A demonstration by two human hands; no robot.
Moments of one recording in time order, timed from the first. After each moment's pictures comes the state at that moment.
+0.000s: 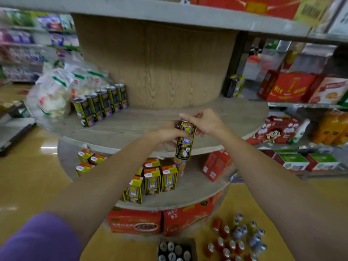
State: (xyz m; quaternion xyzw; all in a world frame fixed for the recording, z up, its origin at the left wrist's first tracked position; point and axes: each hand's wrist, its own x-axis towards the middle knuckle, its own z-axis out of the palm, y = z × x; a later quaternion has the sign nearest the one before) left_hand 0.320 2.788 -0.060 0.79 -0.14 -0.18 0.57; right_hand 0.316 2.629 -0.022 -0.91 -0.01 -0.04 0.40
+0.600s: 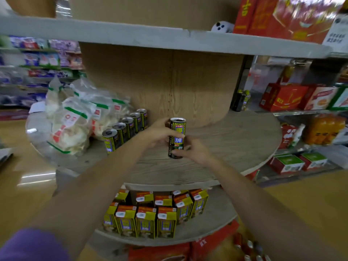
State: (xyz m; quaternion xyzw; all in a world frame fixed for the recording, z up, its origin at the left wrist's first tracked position) left_hand 0.448 2.993 -0.013 0.76 -0.19 -0.16 0.60; right_hand 0.401 2.829 -0.072 -0.89 -0.04 -0.04 0.46
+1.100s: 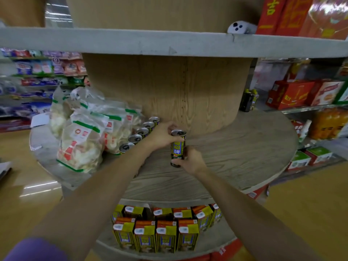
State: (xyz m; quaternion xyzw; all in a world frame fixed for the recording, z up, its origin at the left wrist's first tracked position) left_hand 0.521 3.055 -0.019 0.84 -0.29 -0.04 0.46; right_hand 0.470 2.913 -0.111 -0.90 0.09 -0.10 0.40
